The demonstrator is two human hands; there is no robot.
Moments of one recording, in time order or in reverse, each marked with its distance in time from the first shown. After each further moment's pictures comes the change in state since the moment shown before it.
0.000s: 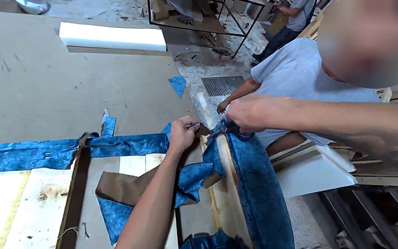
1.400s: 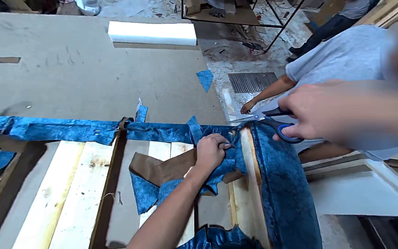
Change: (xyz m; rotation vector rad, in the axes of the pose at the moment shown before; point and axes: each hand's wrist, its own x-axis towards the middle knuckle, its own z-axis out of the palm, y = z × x) left_hand -0.076 0.019 0.016 0.373 -0.112 -0.090; right_hand -0.046 0.026 0.007 0.148 0.141 0.085
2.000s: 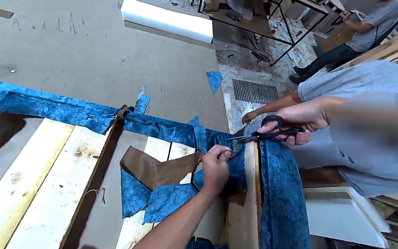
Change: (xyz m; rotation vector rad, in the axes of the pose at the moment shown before) left_hand -0.017 0.019 0.034 -0.655 0.352 -0.378; right_hand 0.112 0.026 0.014 1.053 -0.900 0.117
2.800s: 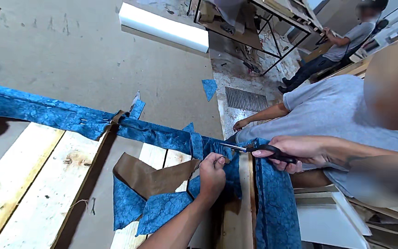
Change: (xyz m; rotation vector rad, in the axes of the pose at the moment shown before) left_hand 0.001 0.005 -0.002 0.009 -0.056 -0.119; right_hand -0.005 0.031 0.053 -0.013 0.178 -0.106
